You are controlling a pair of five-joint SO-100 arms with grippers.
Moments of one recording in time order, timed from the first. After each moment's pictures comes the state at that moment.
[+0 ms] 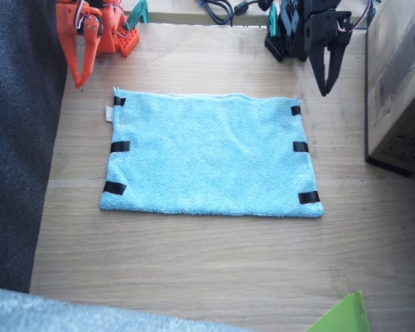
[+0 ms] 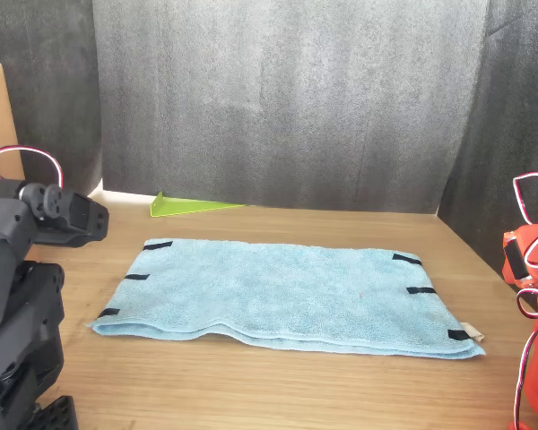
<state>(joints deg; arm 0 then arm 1) 88.1 181.7 161.2 67.0 90.5 85.2 180.4 158.4 78.8 77.6</state>
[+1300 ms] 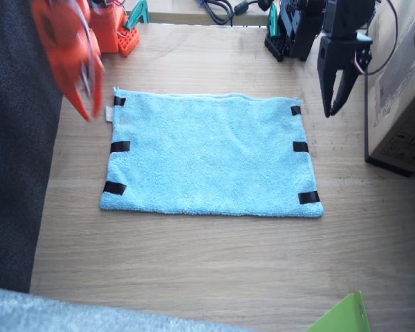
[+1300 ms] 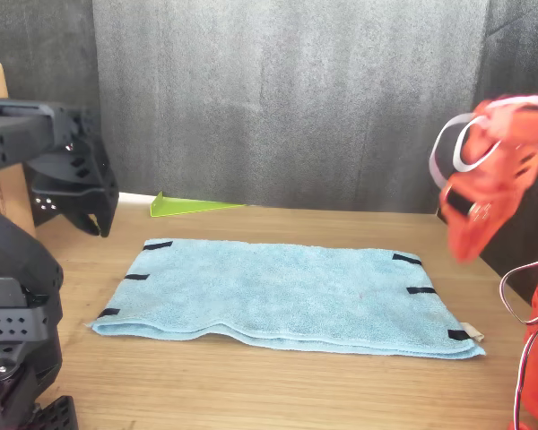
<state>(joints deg) 88.3 114.5 122.3 70.2 92.6 95.2 83.4 95.9 85.9 72.4</state>
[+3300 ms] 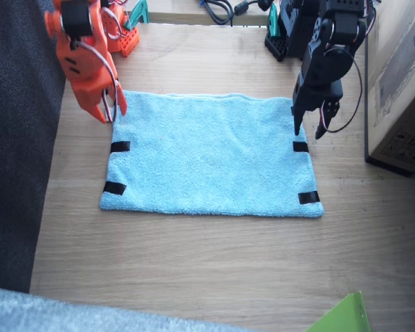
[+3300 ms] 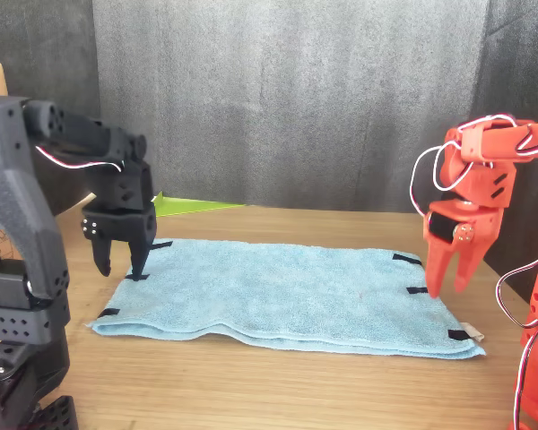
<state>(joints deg) 78.8 84.7 107.0 74.8 94.6 98.6 79.1 95.4 88.7 72.4</state>
